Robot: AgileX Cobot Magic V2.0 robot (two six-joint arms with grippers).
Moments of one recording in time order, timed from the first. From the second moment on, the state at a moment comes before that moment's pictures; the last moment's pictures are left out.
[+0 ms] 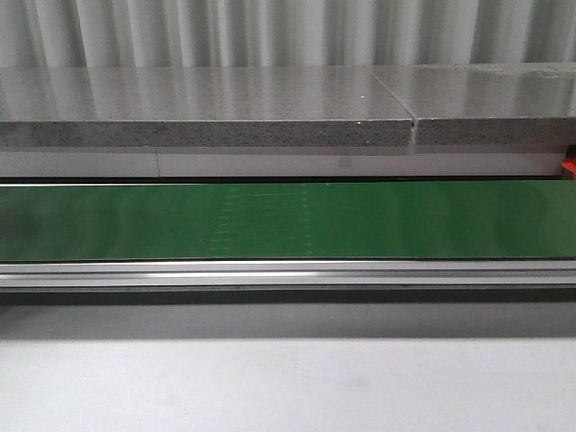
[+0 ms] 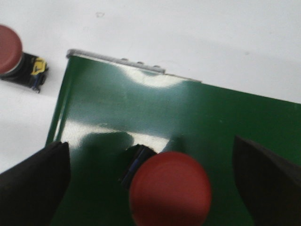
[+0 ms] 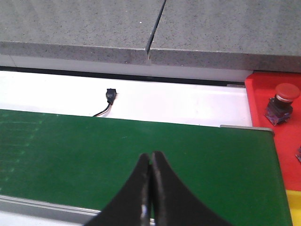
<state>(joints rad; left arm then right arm) 0.05 1.54 -1.08 -0.14 0.62 0.01 -0.14 0.67 -0.61 0.55 0.47 -0.52</state>
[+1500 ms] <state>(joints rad) 0.47 1.85 -1.24 -0.11 0.57 0.02 -0.14 0.67 -0.61 0.55 0.47 -0.52</state>
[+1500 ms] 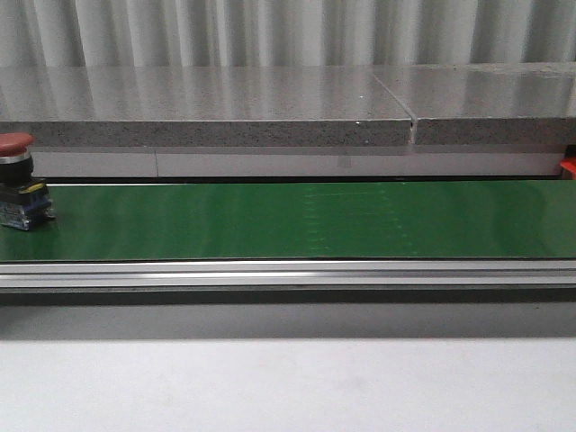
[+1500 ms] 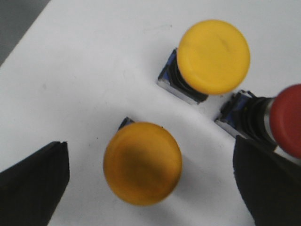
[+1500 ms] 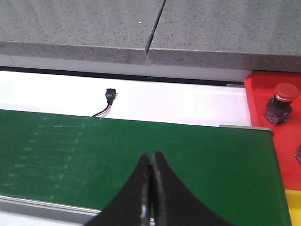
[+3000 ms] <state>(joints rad) 0.18 1.47 -1.25 -0.09 0.77 0.04 -0.14 0.67 -0.61 0.55 0.47 -0.52</state>
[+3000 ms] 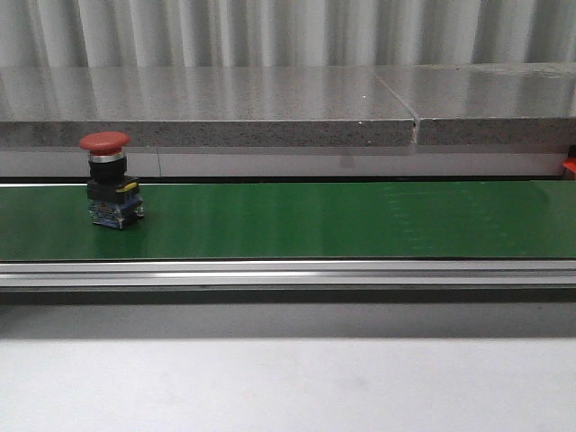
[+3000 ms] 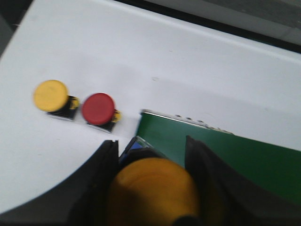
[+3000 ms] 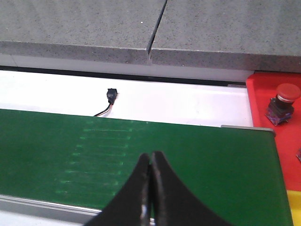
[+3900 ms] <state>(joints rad) 0.06 1.58 -1.07 -0.11 0.62 0.04 -0.14 0.67 -0.61 0.55 0.47 -0.52</state>
